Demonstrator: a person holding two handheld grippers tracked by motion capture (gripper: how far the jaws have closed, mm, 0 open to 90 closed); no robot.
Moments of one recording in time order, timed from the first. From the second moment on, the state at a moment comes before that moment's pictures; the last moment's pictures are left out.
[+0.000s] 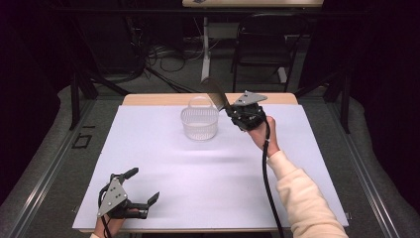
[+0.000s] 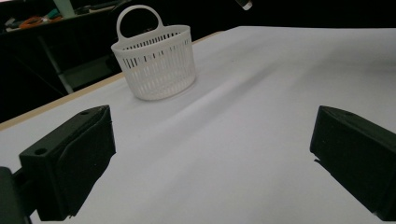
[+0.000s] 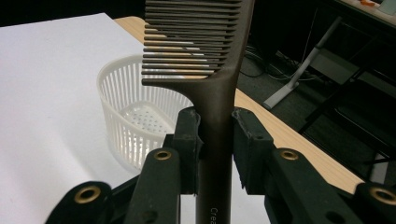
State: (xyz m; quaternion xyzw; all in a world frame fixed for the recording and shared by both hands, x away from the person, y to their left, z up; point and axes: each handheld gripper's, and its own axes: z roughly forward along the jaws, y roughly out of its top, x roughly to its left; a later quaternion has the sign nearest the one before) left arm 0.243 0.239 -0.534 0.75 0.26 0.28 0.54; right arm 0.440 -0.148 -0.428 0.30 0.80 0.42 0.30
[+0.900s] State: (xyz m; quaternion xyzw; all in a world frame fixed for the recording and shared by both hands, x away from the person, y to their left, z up) left arm 0.243 0.239 -0.534 0.75 0.26 0.29 0.54; right arm 0.448 -0.132 -0.425 0.29 0.80 0.42 0.31
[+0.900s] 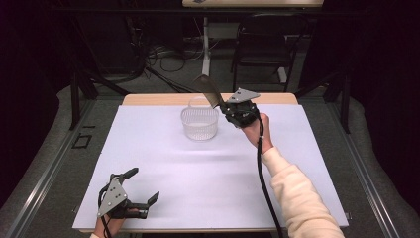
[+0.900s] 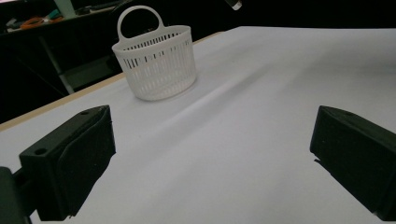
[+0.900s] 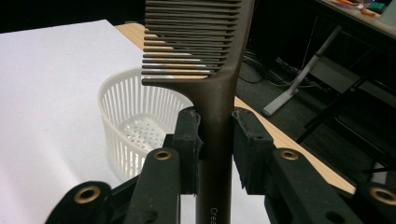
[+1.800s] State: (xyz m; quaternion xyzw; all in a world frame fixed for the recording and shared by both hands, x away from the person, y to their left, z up) left arm 0.243 0.239 -0.533 0.75 0.26 0.29 0.54; right arm 0.451 -0.117 -0.414 0.28 0.80 0.43 0.31
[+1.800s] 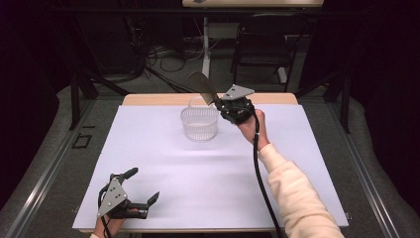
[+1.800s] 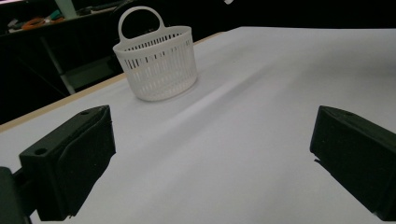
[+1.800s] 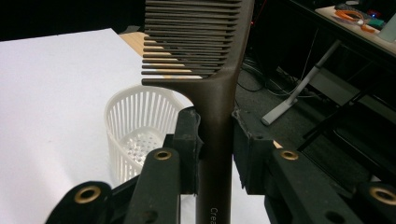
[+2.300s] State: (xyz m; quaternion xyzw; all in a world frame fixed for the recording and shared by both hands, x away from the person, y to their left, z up) left arm 0.243 0.239 -0.533 0.75 0.26 0.28 0.54; right arm 0.454 -0.104 -0.417 0.26 0.81 0.43 0.31
